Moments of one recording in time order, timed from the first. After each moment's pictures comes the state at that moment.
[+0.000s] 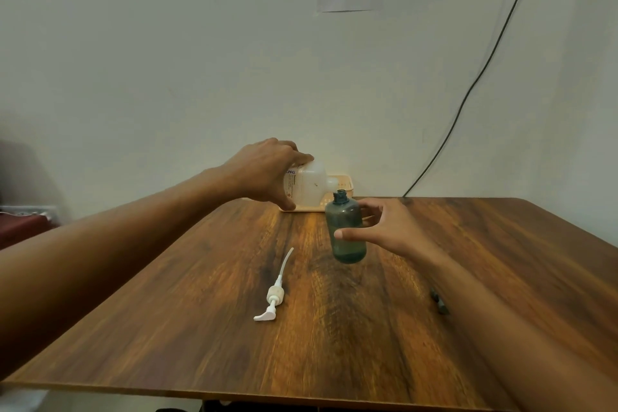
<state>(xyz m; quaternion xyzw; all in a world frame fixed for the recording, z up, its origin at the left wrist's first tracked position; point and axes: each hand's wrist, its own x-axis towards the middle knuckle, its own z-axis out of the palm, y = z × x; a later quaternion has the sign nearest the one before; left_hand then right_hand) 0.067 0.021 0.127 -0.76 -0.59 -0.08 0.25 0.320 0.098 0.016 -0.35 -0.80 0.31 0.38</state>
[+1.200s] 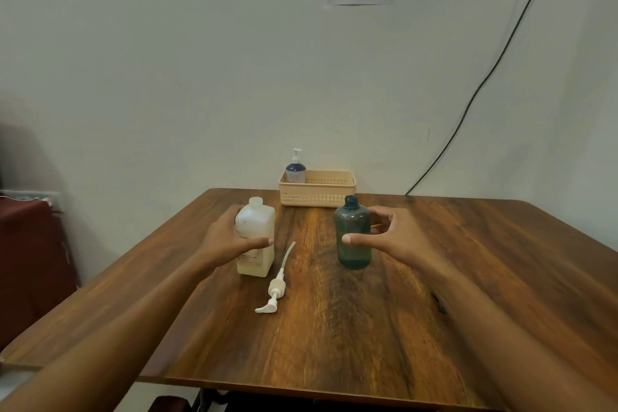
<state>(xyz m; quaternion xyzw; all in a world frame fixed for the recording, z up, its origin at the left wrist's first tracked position) -0.010 0.005 -0.040 -0.55 -0.69 -0.46 -0.13 0.327 0.105 -0.009 -0.35 -0.79 0.33 0.38</state>
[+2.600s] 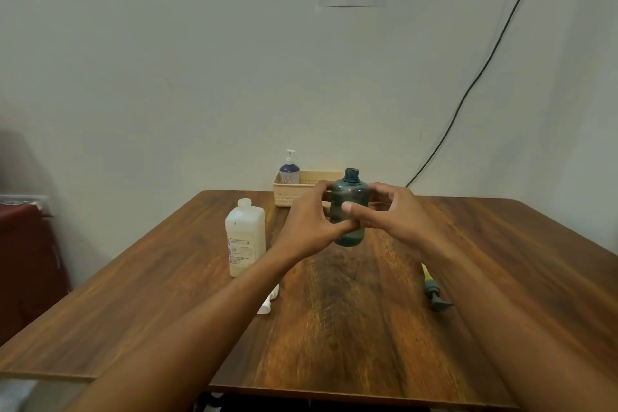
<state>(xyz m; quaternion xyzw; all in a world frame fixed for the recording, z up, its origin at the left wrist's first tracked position) 0.147 0.030 0.012 -0.66 -0.55 -0.50 -0.06 0.334 0.095 0.028 -0.32 -0.78 0.33 0.42</state>
